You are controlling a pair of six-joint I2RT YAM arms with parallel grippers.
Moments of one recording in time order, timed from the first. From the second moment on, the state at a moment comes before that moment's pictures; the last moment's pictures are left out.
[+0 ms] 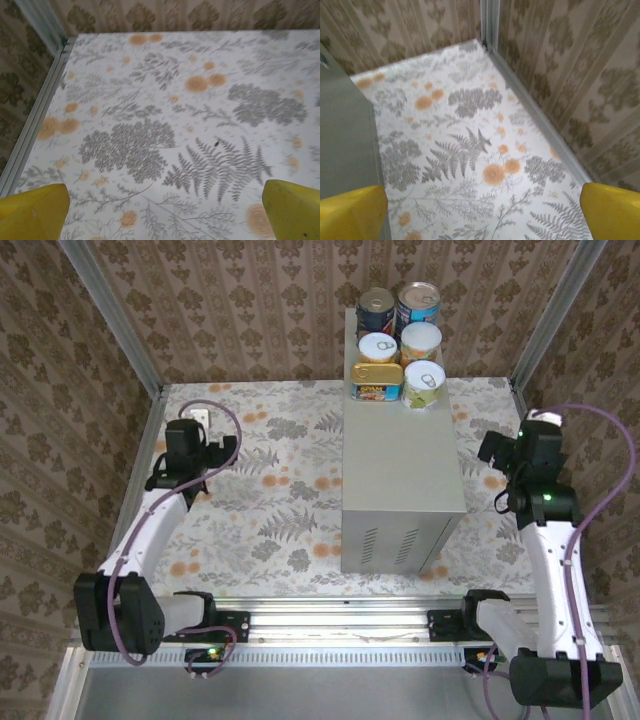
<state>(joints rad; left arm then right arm) -0.13 1.22 0.88 -0.22 -0.13 -0.03 -0.13 0.93 1.03 -0.67 0.30 0.19</state>
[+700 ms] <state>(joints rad) -0.10 1.44 0.53 0.49 -0.28 0.09 -0.14 1.26 0.50 0.24 0.22 0.16</state>
